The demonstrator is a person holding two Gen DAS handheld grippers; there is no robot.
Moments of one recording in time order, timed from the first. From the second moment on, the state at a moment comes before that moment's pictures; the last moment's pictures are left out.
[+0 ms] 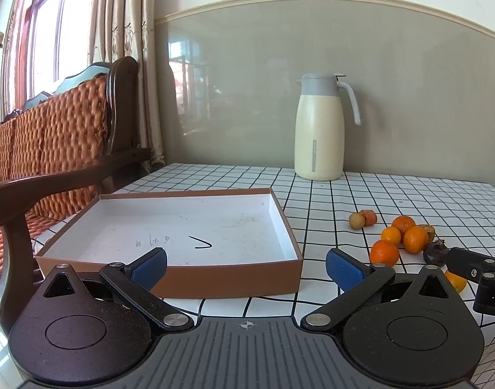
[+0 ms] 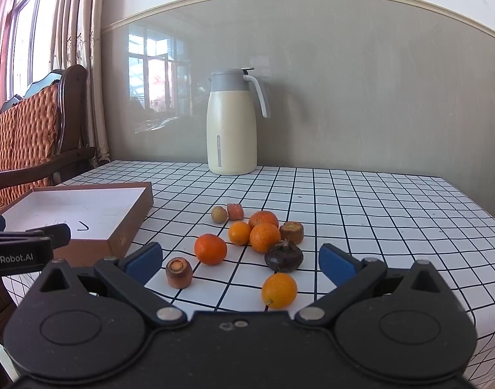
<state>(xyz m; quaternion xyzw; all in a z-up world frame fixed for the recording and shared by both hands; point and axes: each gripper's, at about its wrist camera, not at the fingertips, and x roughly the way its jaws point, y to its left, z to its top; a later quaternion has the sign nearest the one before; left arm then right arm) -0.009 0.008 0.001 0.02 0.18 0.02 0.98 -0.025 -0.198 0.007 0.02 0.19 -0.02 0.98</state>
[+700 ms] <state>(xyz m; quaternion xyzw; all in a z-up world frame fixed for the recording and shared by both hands) -0.007 -0.011 -0.002 0.05 0.19 -0.04 0.98 -0.026 -0.224 0.000 0.04 0.20 -0.06 0.98</state>
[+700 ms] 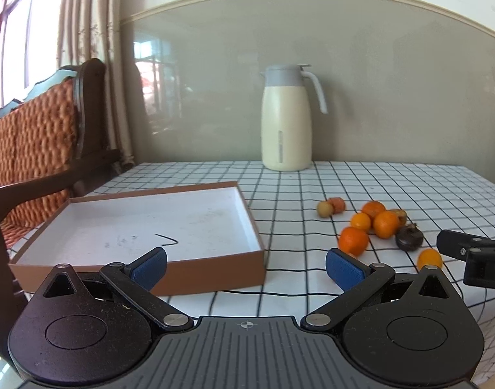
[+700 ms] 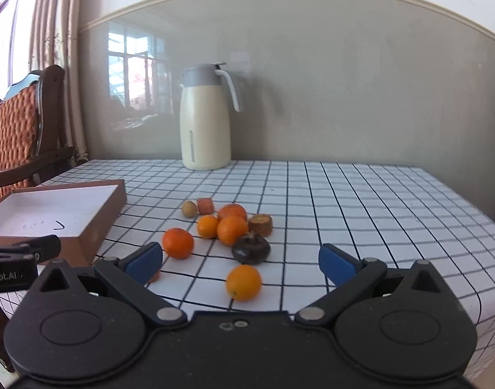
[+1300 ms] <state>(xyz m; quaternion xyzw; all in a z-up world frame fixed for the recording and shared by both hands) 0.010 -0.056 -0.015 0.08 0.21 -0.10 0.97 -0.008 -0.237 -0.012 0.07 0.25 -0.06 0.96</state>
